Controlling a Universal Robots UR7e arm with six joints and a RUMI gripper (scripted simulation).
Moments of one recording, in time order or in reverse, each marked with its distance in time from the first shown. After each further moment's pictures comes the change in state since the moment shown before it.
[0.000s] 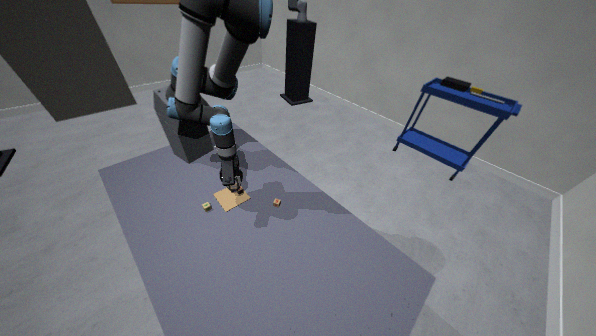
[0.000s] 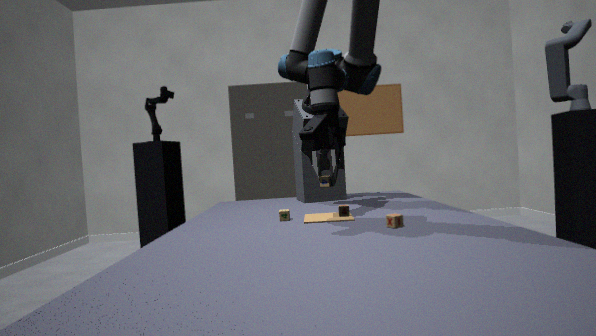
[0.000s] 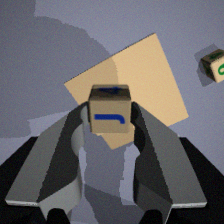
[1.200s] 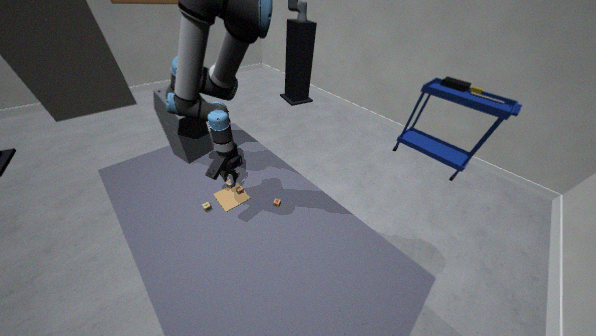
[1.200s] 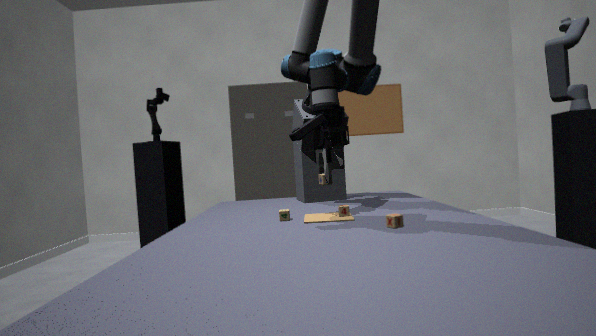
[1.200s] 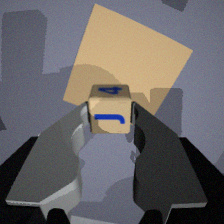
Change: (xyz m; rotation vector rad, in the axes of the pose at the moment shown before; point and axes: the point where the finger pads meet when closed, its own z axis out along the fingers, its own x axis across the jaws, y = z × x) arm 0.019 0.028 -0.004 -0.001 -0.001 0.666
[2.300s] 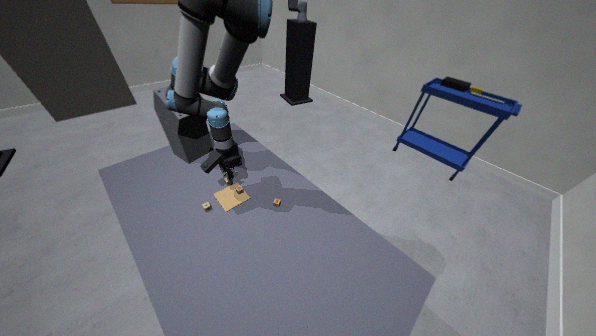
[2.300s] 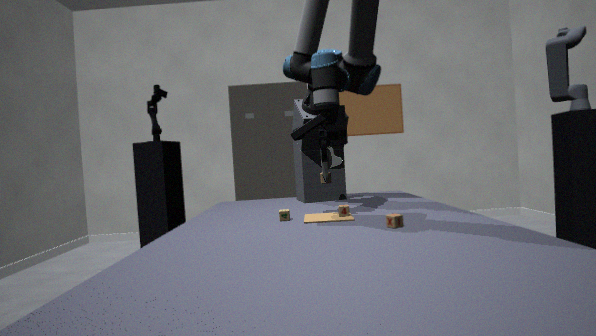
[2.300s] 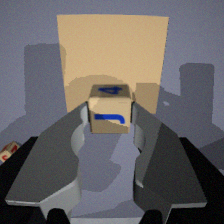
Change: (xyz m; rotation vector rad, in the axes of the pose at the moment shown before) arm 0.017 0.009 -0.003 0.005 -0.002 0.383
